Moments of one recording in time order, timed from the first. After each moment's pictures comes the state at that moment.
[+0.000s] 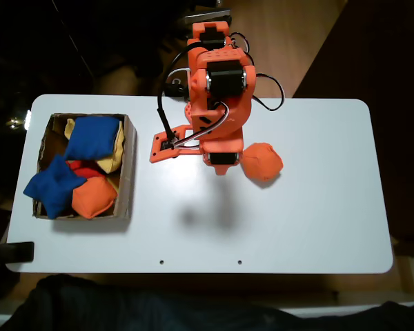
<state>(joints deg) -6.2 116.6 83.8 105.5 5.3</state>
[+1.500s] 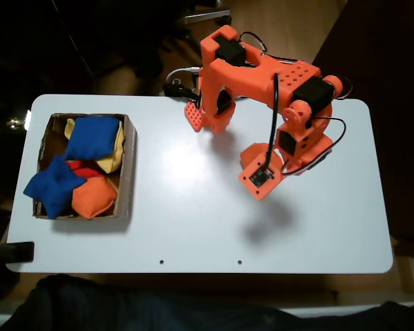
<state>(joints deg) -41.1 102.3 81.1 94.8 3.8</state>
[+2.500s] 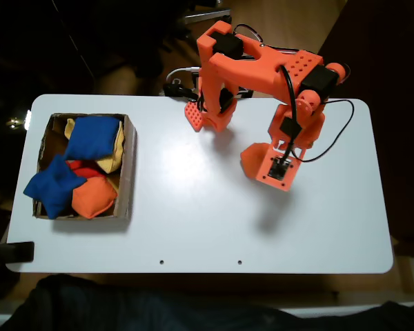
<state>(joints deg) -48.4 106.8 90.0 106.0 -17.0</state>
